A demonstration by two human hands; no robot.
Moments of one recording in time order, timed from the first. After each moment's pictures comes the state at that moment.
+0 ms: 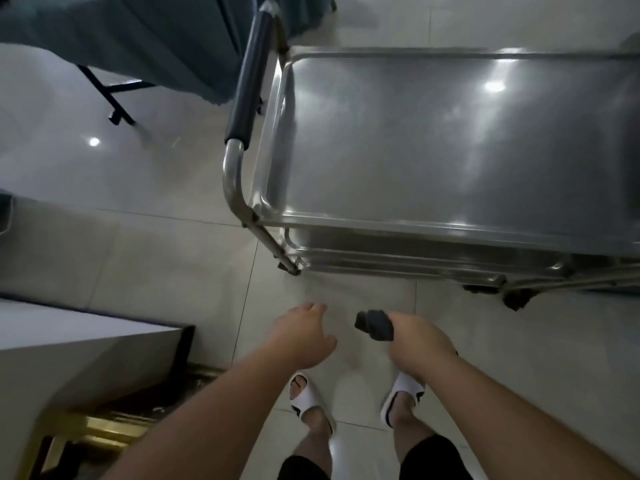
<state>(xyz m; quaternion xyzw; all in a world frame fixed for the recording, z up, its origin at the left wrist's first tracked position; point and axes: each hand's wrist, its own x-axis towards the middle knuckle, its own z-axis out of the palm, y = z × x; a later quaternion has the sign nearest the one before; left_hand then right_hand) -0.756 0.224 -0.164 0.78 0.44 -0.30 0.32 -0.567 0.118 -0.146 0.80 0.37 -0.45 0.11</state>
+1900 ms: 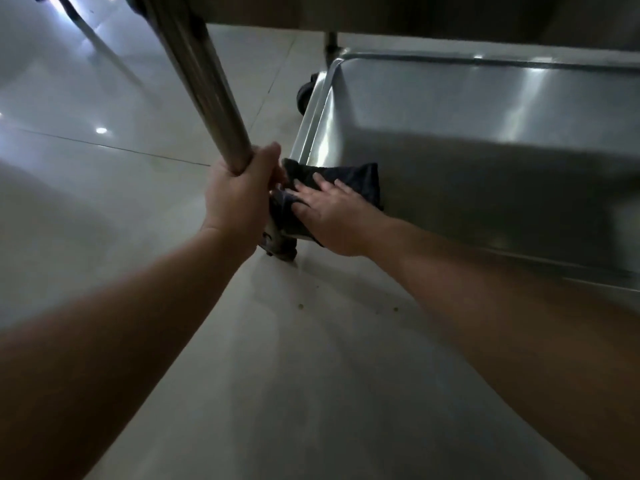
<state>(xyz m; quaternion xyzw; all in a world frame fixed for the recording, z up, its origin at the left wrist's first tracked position) -0.796 0.418 -0.752 0.54 0.51 0.45 0.50 -0.629 0.388 -0.796 0.59 0.77 -0.24 -0.04</state>
